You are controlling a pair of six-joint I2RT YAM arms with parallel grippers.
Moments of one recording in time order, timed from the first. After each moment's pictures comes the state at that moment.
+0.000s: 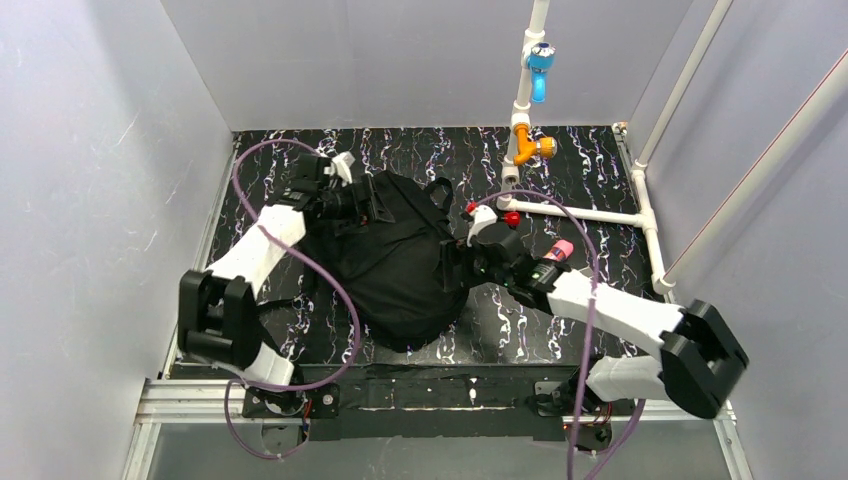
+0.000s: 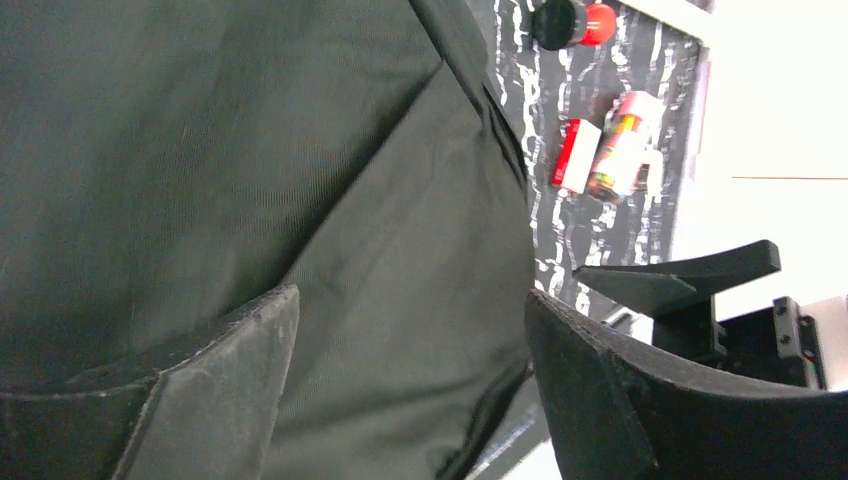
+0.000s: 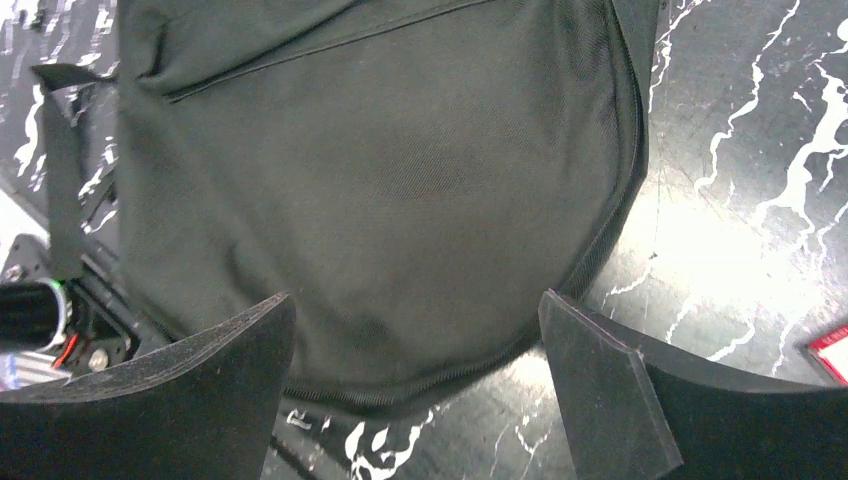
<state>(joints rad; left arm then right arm) -0.21 1.46 1.13 -0.51 0.50 -0.50 0.85 1.19 0.72 -0.10 0.00 0.46</state>
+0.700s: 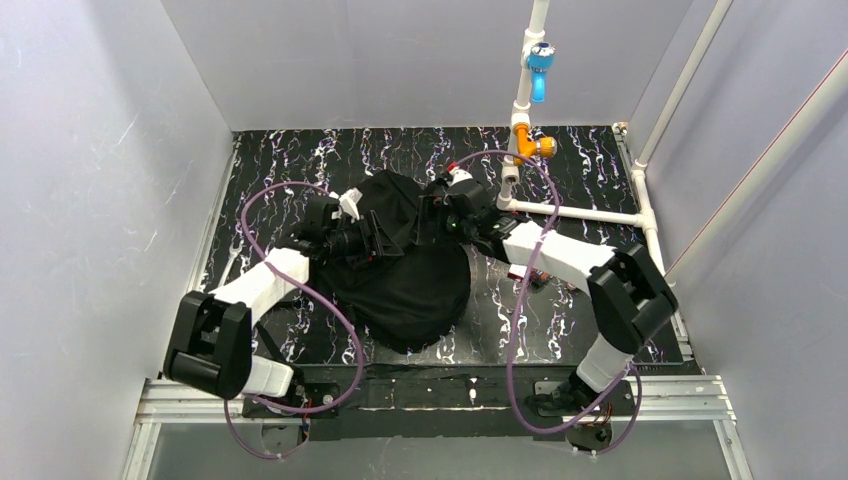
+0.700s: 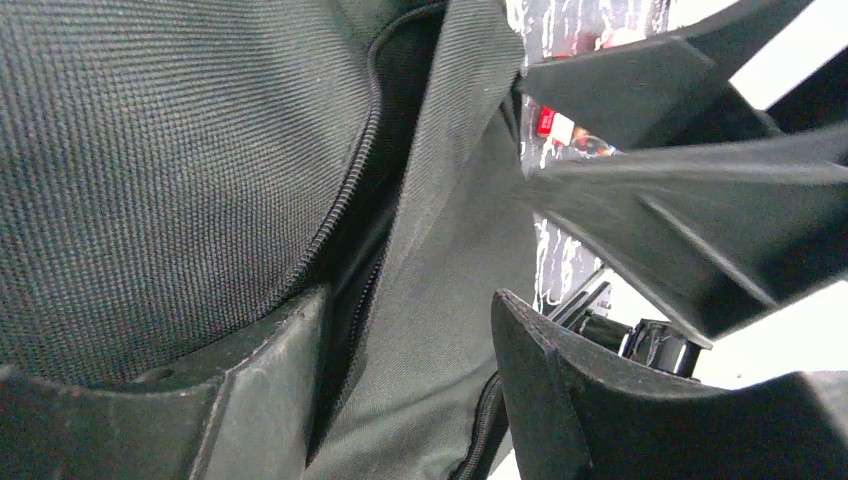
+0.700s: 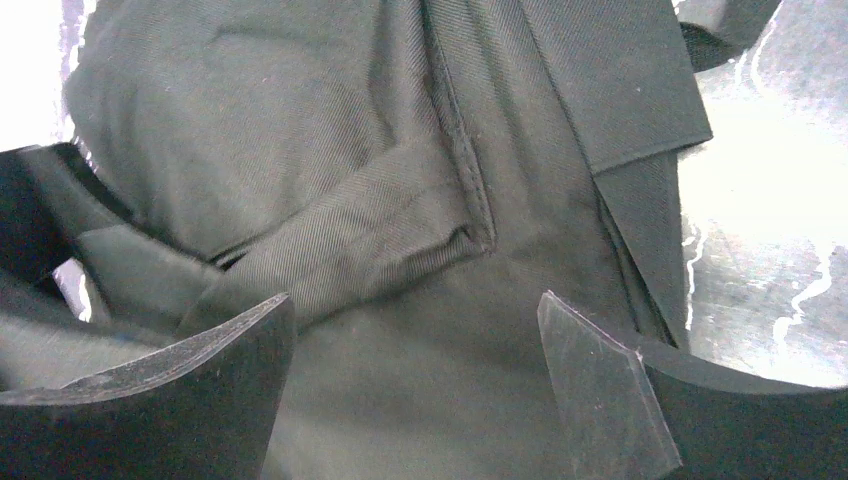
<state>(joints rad) -0.31 1.39 0.78 -0.14 0.55 -0.65 0.75 1.64 1.10 -0.07 -0.05 0.61</state>
